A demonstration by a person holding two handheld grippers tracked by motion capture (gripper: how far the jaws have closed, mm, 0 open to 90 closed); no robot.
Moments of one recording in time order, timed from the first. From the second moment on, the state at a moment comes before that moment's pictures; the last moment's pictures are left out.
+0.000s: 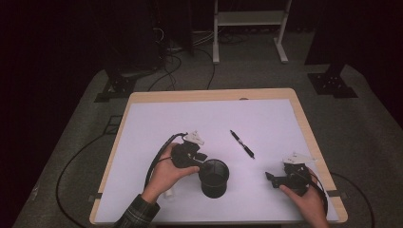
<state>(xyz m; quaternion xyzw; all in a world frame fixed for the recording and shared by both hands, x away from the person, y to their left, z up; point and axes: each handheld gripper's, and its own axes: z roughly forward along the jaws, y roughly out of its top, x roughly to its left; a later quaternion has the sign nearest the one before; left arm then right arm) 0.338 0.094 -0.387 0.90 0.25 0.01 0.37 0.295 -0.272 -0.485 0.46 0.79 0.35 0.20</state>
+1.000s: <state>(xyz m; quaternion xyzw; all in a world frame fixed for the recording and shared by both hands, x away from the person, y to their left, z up) 0.326 0.154 -0.357 0.87 0.27 0.06 0.40 0.295 -0.272 -0.485 0.46 0.79 0.35 0.20</state>
